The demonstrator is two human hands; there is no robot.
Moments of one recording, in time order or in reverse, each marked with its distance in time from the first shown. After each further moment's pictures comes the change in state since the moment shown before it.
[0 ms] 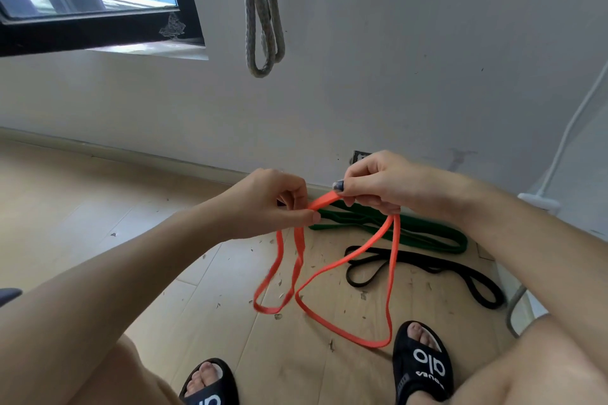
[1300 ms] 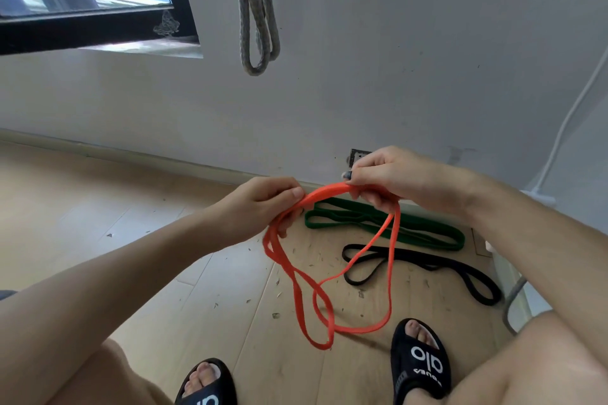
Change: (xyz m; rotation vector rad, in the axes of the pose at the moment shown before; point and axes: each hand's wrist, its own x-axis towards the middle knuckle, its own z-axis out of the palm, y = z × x) left_hand -0.010 -0.007 0.011 -0.405 -0.011 -0.045; right_hand -0.002 0.009 -0.010 0.004 0.031 0.022
